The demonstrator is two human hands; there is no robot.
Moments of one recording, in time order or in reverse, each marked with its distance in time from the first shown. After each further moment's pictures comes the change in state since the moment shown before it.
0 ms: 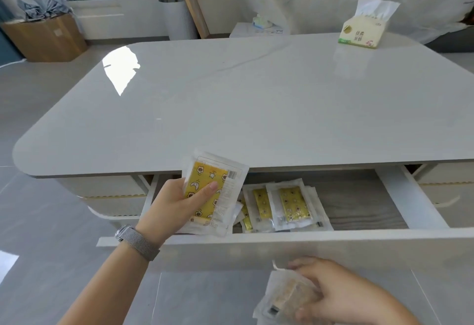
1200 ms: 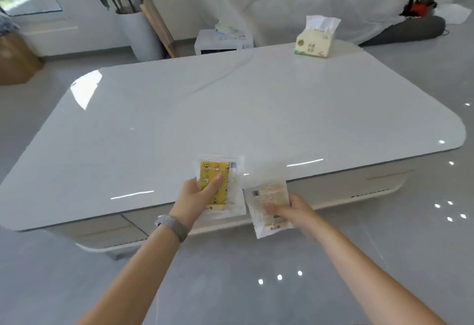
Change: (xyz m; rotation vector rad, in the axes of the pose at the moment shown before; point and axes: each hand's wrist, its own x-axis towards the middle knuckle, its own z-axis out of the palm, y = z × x) left_hand 0.055 0.047 0.033 -0.081 -0.059 -0.157; right_hand 0.060 -0.006 -0.075 0.820 0.432 0.072
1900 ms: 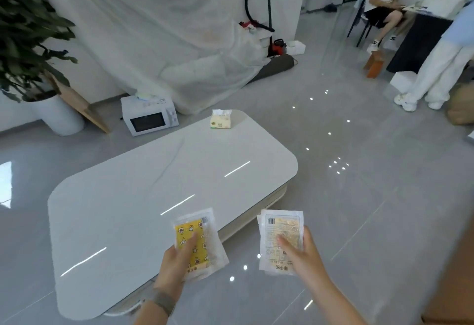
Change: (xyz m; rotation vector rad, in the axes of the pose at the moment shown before) left_hand -0.227 0.339 -0.103 -0.161 -0.286 -0.287; right_hand -0.398 -0.355 0.067 0.377 0.783 0.015
